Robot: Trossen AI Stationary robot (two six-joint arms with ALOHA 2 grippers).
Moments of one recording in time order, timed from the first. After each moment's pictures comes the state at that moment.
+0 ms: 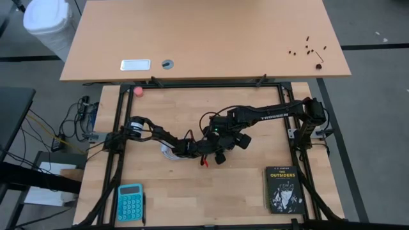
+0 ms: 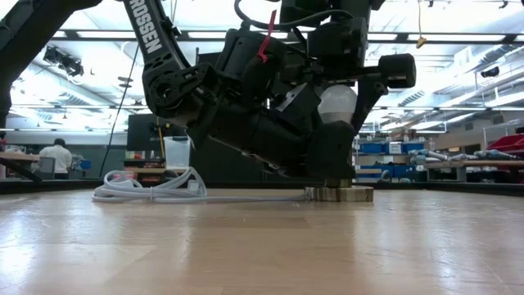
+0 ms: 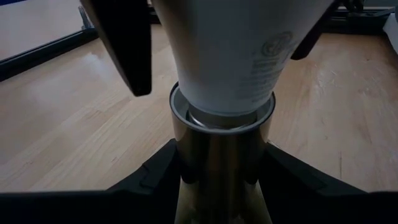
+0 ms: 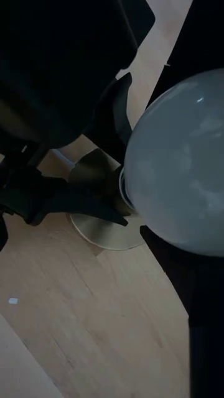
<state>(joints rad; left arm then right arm) -0.10 2.23 1.11 0.79 -0.53 -0.13 -0.02 1.80 1.43 -1.03 0.01 -1.00</state>
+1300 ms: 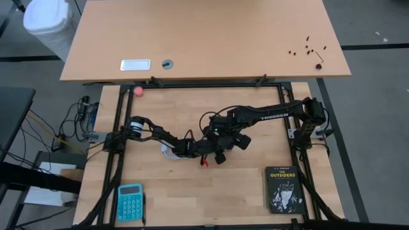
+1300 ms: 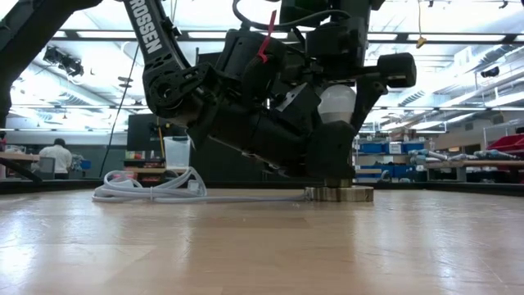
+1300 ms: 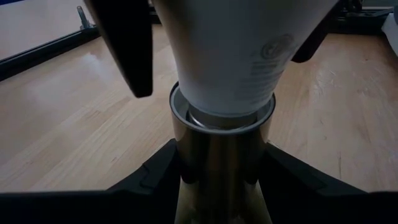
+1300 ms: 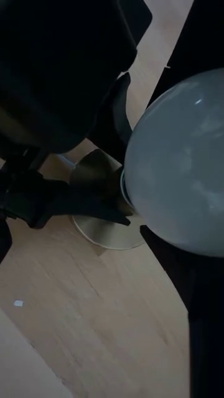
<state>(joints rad) -0.10 2.23 1.11 0.79 -0.52 -0.13 -0.02 1.80 1.43 -1.02 0.00 -0.96</state>
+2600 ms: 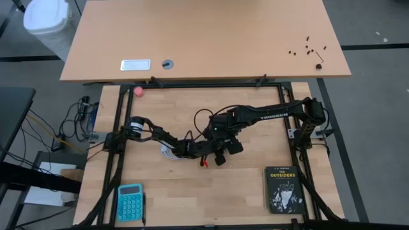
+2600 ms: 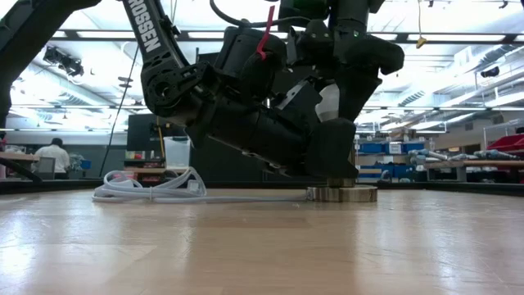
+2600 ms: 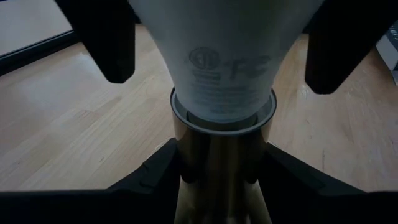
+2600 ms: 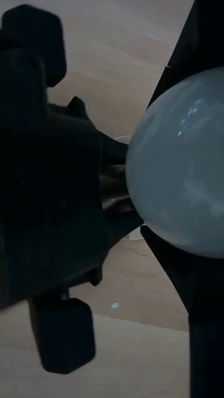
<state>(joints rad) -0.10 2.23 1.11 0.79 -0.52 -0.13 -0.02 1.80 1.43 -1.00 -0.05 -0.30</state>
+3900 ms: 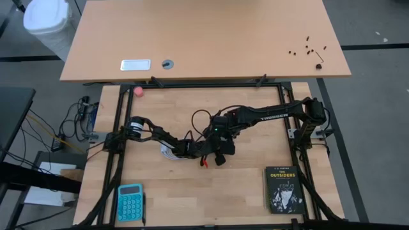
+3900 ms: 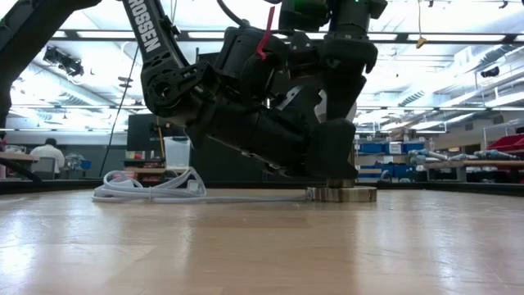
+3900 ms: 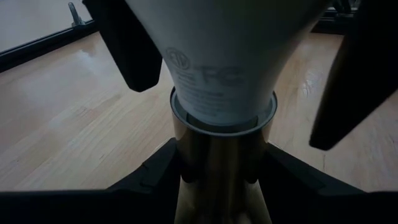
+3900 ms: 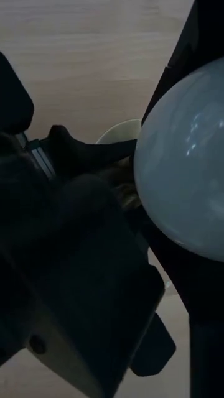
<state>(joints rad) -0.10 2.23 1.11 0.79 -0.51 -0.14 -0.02 1.80 1.39 -0.93 -0.04 0.13</state>
